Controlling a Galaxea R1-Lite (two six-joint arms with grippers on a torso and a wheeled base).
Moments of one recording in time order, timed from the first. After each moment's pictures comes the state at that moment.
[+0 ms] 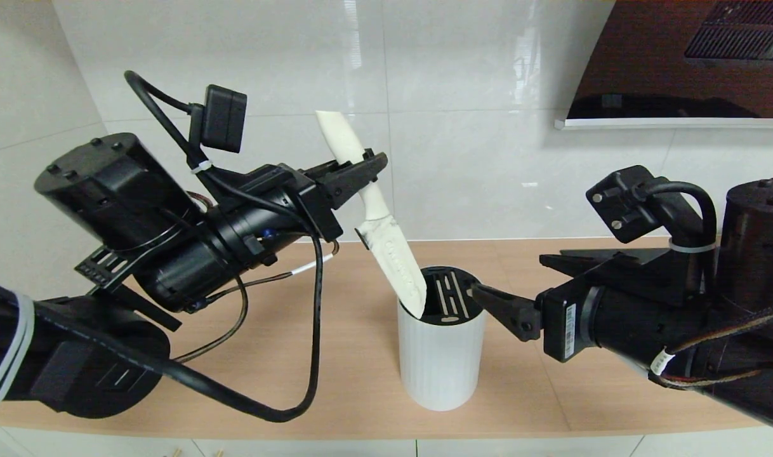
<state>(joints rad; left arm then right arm) -0.48 1.73 -0.81 -1.27 -0.44 -0.27 0.88 1.46 -0.79 -0.46 -0.31 0.12</state>
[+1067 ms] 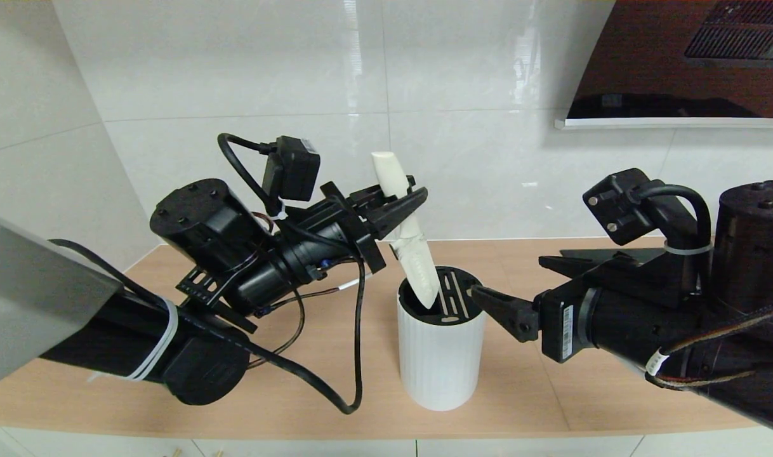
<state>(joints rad) -0.51 1.95 -0.85 -1.50 -0.55 -0.07 0.87 1.47 -0.79 -0.46 -0.31 0.12</state>
